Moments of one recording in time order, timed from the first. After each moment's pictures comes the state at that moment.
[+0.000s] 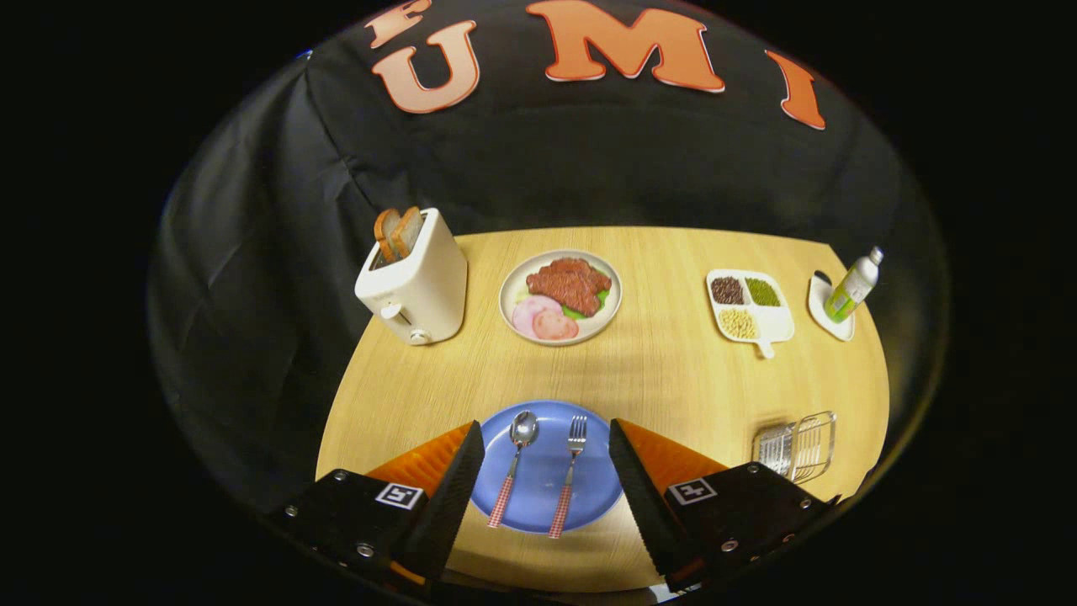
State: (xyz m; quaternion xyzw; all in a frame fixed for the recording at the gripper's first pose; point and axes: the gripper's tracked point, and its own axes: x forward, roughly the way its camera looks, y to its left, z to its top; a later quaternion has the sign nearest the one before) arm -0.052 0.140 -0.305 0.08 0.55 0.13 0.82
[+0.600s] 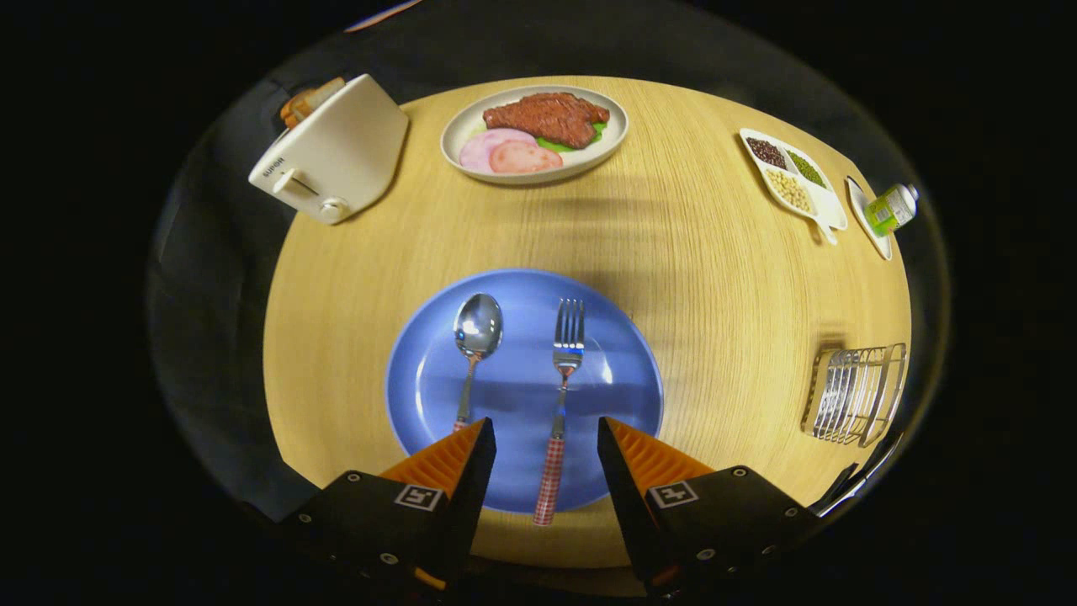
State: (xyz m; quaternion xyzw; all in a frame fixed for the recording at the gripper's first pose) arm -0.122 0.143 -0.433 0.03 0.72 0.10 0.69
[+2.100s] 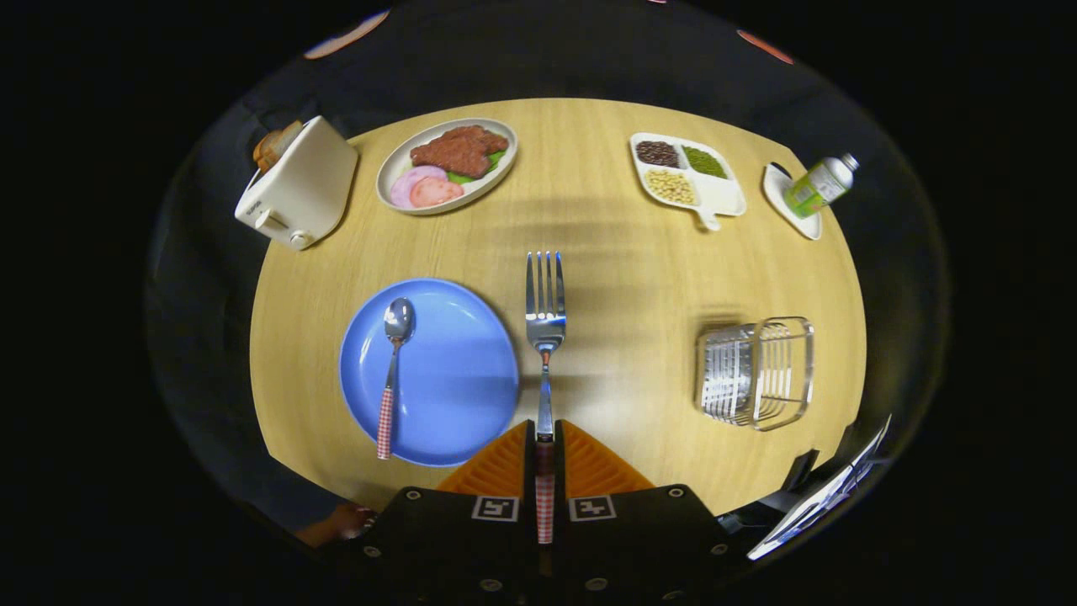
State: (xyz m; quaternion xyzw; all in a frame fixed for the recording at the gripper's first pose) arm -0.115 0.013 -0.363 0.02 0.70 0.04 0.71
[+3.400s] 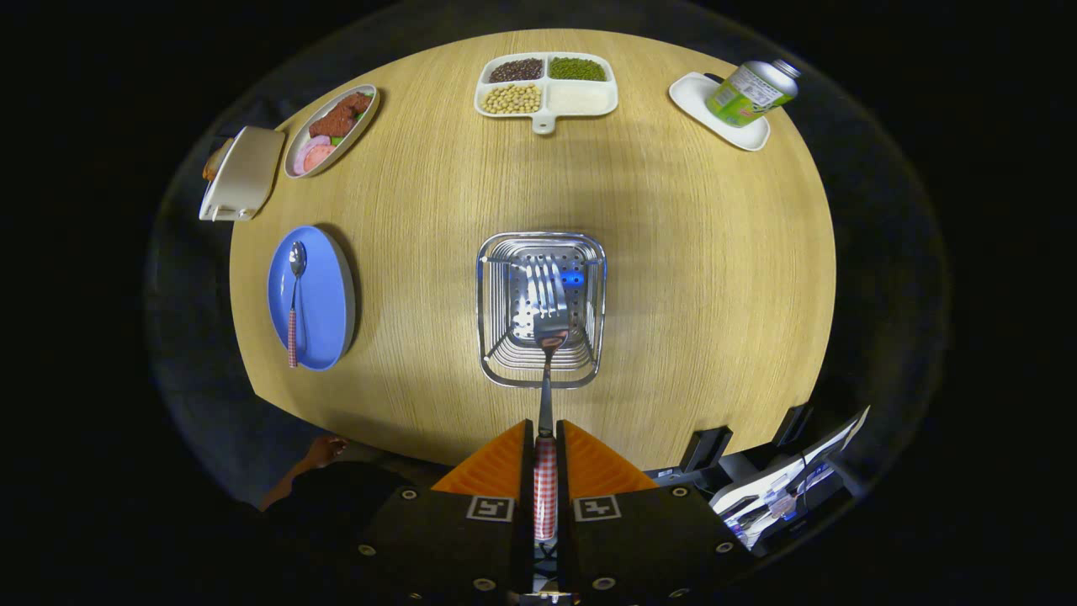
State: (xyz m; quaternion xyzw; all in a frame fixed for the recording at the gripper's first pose) arm -0.160 -0.156 -0.369 0.01 0.83 0.07 0.56
